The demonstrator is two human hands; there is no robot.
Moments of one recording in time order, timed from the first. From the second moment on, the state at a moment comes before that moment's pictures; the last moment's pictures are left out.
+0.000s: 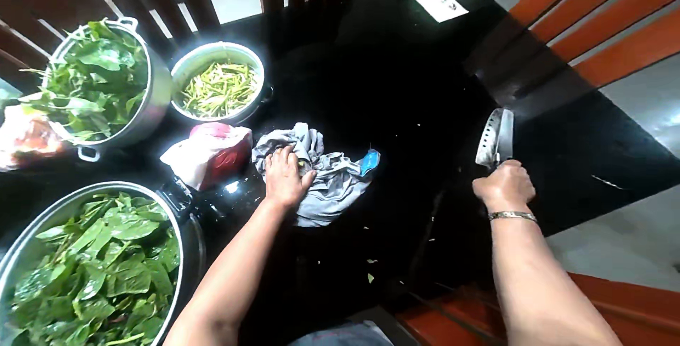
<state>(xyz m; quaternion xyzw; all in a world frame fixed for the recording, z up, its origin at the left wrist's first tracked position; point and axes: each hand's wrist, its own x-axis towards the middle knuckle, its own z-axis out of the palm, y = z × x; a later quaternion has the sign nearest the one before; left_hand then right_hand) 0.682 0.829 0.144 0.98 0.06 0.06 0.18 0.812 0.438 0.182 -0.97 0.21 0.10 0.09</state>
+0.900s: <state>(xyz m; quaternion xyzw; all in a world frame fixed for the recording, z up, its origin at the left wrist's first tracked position) 0.599 0.780 0.135 0.95 0.01 0.21 0.23 0.744 0.510 0.208 -0.95 -0.07 -0.08 0.30</state>
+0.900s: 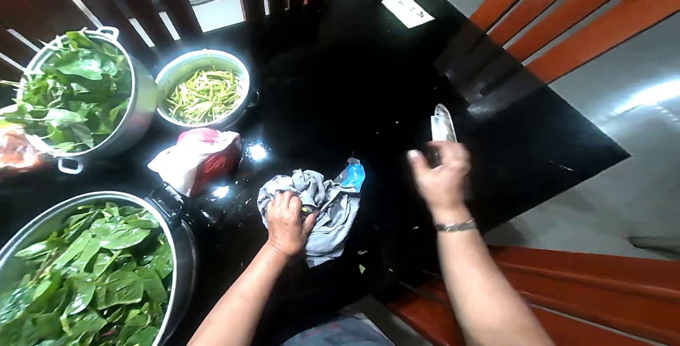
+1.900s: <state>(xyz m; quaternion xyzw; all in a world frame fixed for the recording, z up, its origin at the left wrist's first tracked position) 0.406 0.827 0.230 0.80 0.11 0.22 0.55 0.712 0.796 0.134 -0.91 -0.33 0.07 0.23</state>
